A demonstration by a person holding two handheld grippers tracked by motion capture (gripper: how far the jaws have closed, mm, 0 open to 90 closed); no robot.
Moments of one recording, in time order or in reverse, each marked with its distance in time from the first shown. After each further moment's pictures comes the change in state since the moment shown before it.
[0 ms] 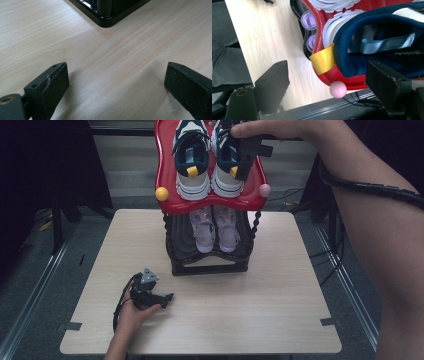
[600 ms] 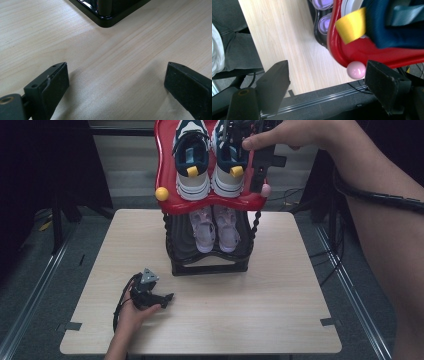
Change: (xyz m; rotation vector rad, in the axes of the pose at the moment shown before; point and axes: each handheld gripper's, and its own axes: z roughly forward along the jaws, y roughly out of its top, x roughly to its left) left arm 0.000 0.000 0.000 0.000 0.003 0.002; right arm 0.015 -0.019 0.006 0.100 0.063 0.019
